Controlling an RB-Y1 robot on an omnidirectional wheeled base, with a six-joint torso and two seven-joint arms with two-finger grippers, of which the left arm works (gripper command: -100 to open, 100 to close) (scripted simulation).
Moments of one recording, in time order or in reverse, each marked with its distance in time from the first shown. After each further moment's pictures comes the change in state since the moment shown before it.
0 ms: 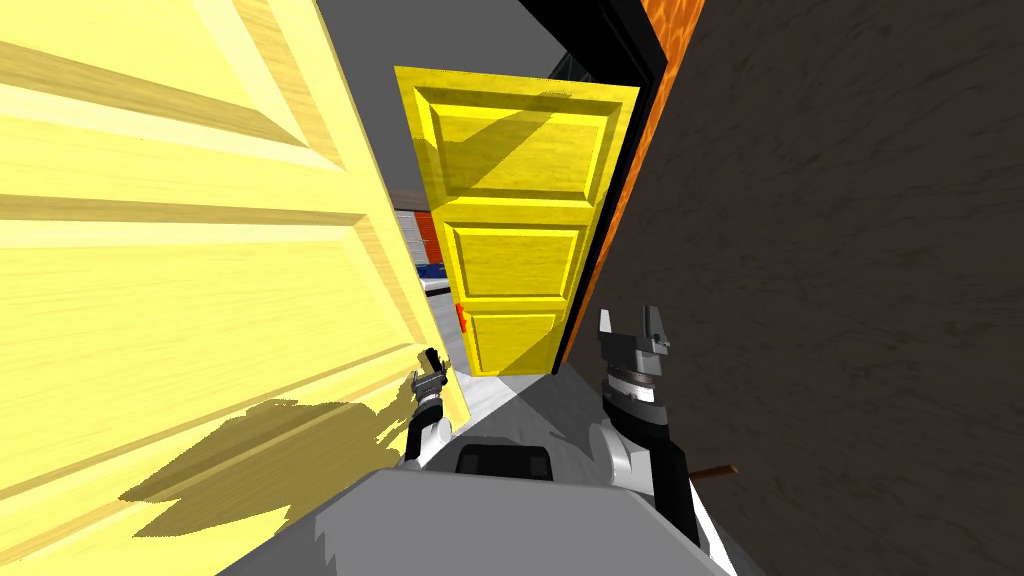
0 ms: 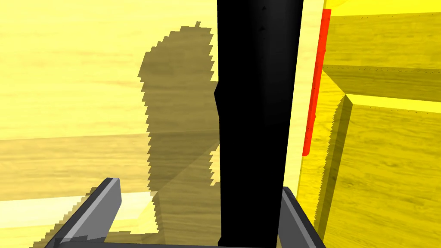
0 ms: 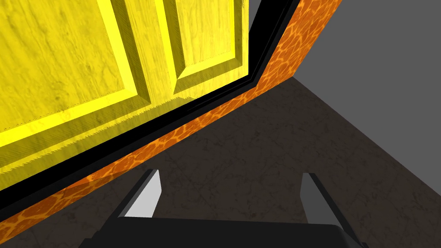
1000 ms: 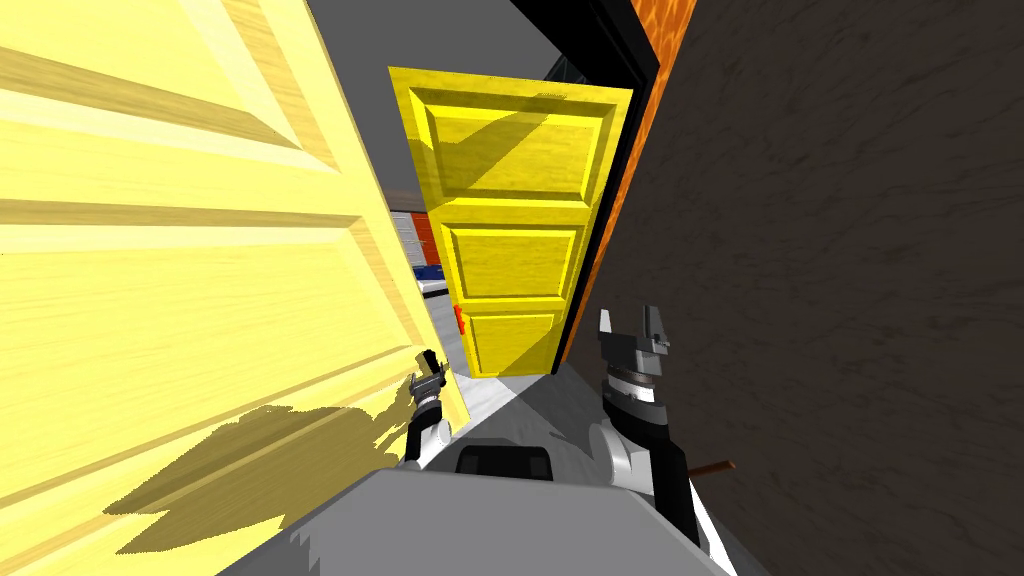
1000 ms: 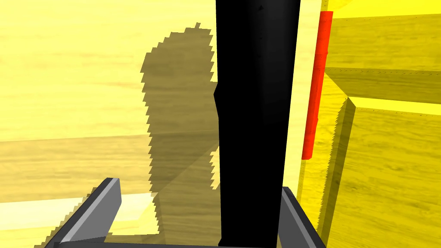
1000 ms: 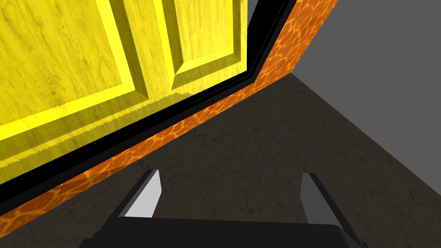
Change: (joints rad) arm -0.016 0.003 0.006 0.052 0.002 -0.042 0.017
